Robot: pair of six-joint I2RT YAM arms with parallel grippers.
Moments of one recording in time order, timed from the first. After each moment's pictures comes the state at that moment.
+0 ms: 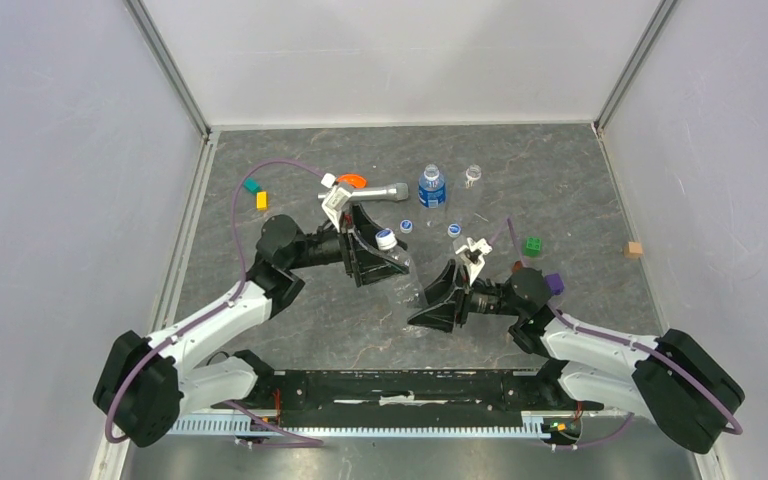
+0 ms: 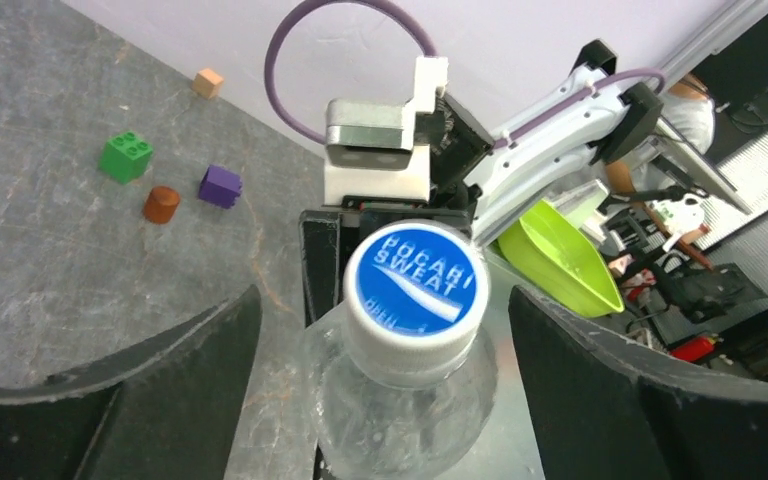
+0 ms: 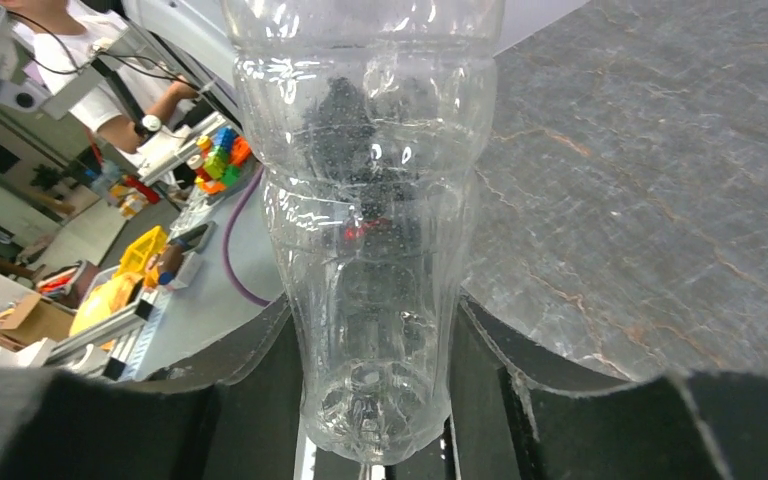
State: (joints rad) left arm -0.60 1.11 0.63 0.70 0.86 -0.76; right arm 0.74 1.06 0.22 0.98 -0.78 0.64
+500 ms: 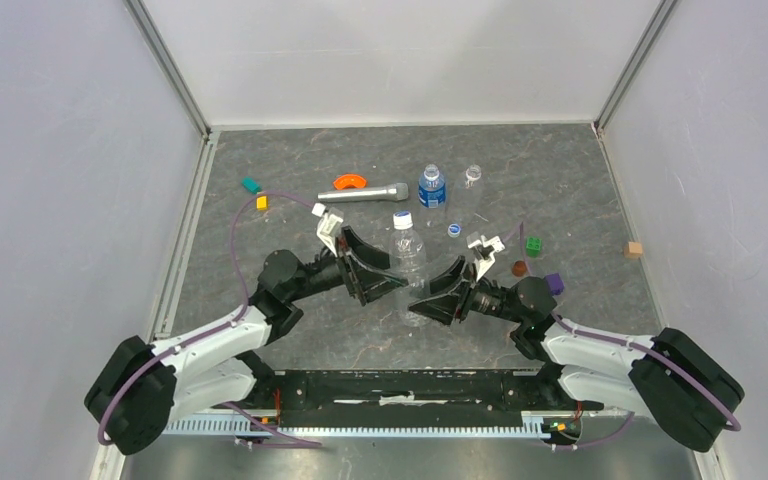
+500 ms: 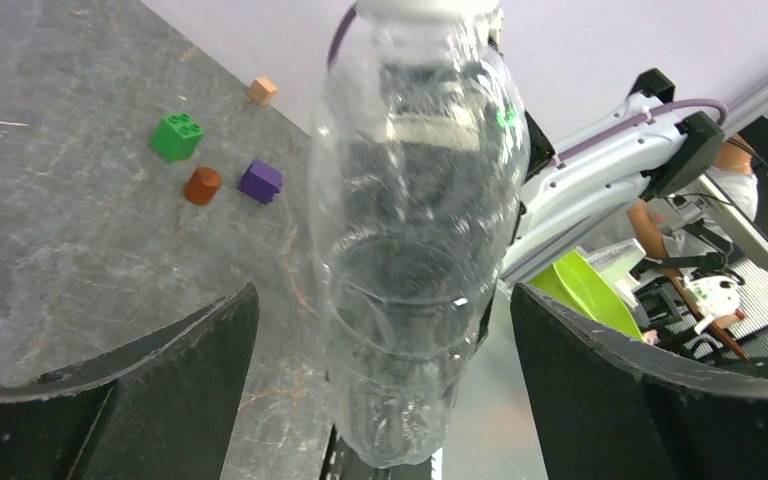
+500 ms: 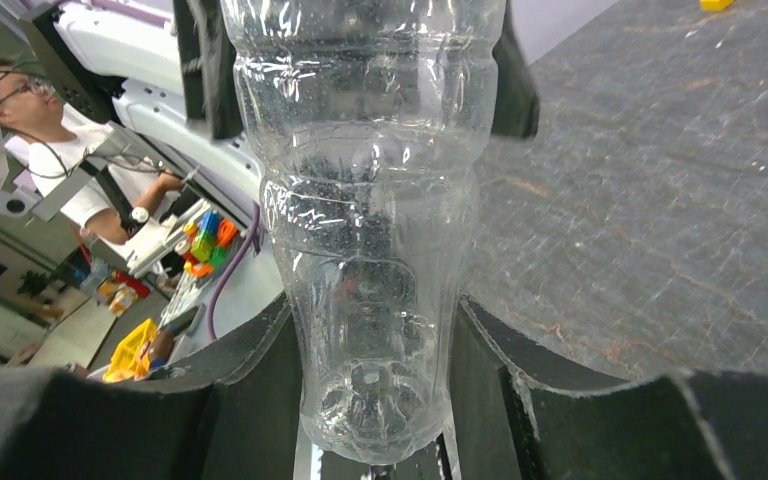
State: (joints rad) left arm -0.67 1.03 0.39 0.84 0.60 -0.78; right arm 0.75 1.07 0.16 1.13 -0.60 0.74
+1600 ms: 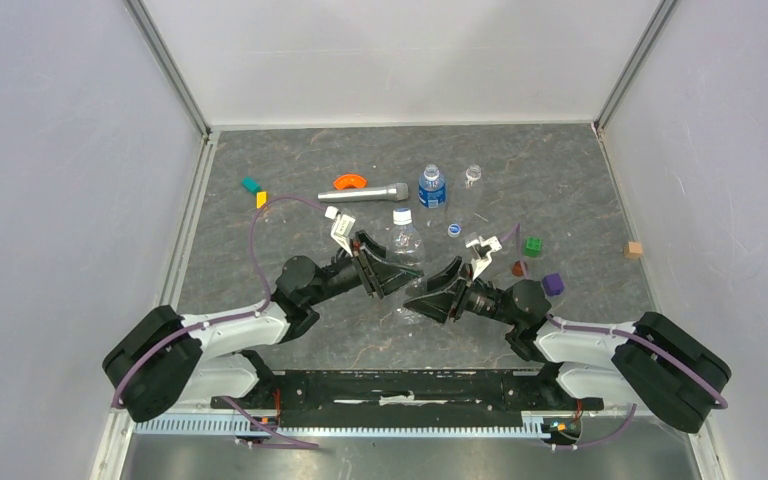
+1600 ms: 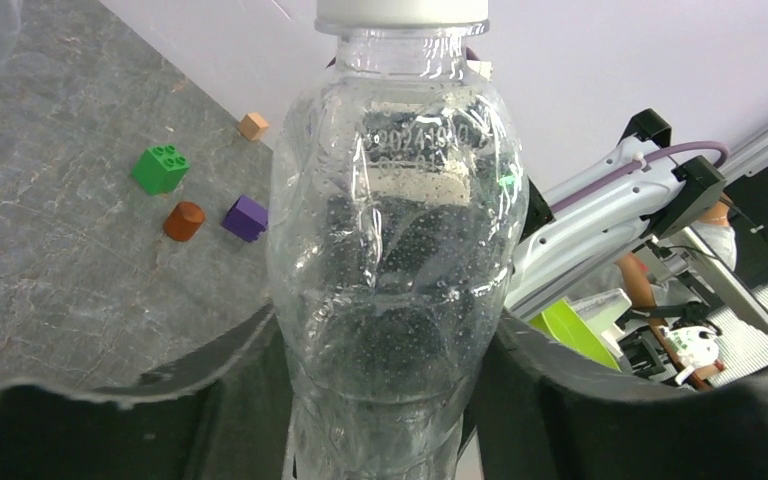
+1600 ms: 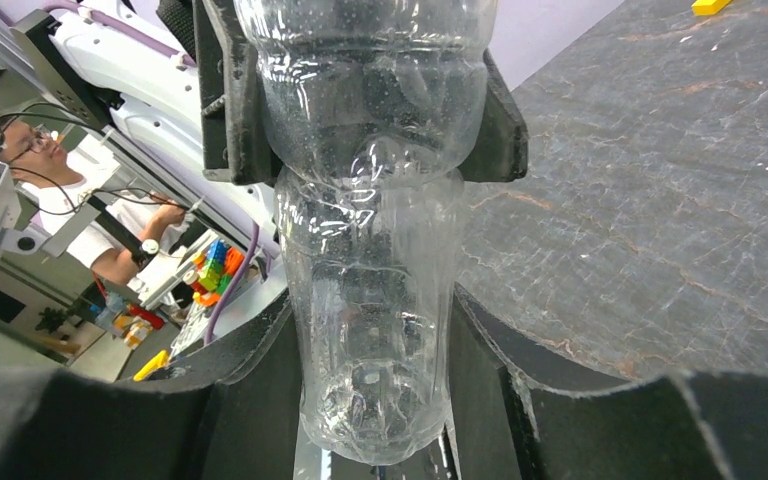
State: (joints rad) left arm -0.82 1.21 0.39 1.09 0.40 -0.85; right arm 0.80 1.18 0.15 1.27 -0.50 0.80
